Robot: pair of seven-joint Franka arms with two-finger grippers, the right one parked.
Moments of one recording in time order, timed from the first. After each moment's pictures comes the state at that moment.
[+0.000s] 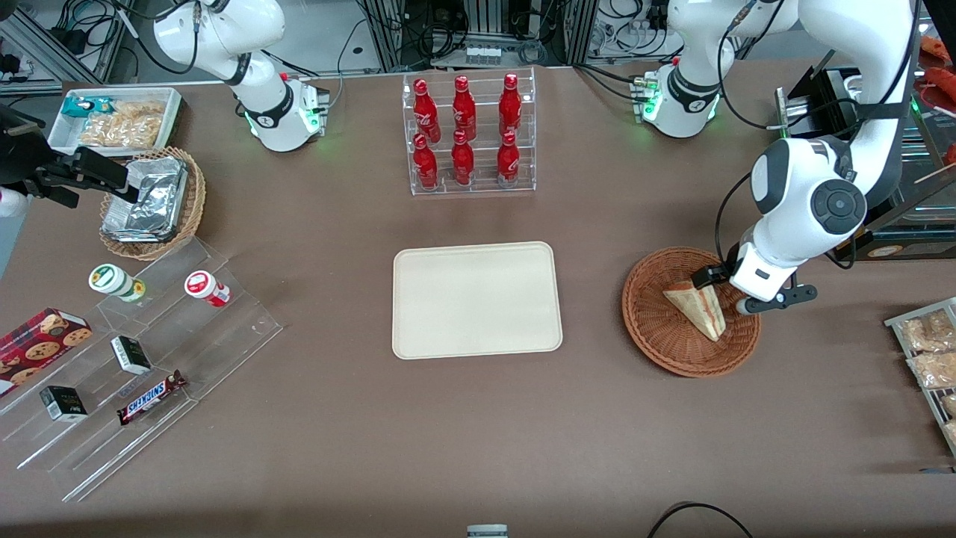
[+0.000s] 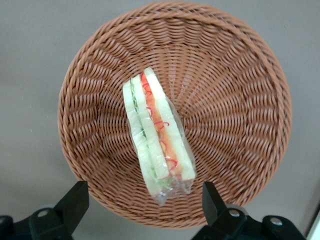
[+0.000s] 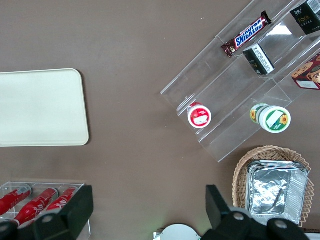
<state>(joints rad) -0.06 0.13 -0.05 -2.20 -0.01 2.27 -0.45</state>
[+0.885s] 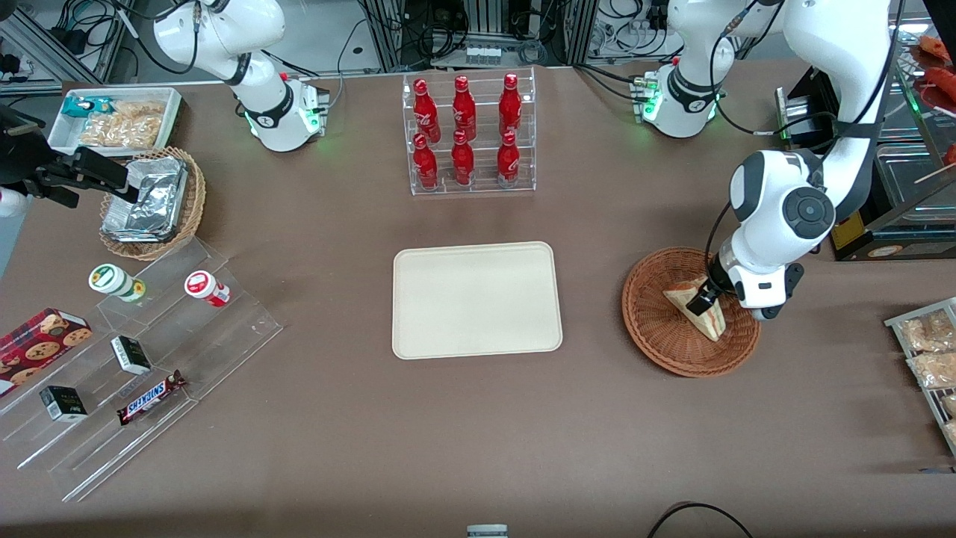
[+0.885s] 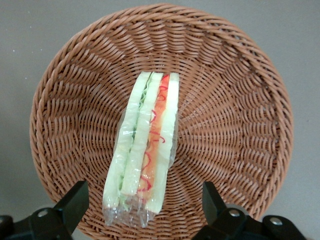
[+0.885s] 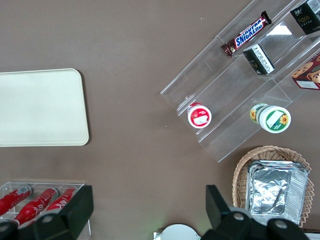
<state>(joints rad) -0.06 0.19 -0.08 -2.22 -0.01 2.39 -1.00</state>
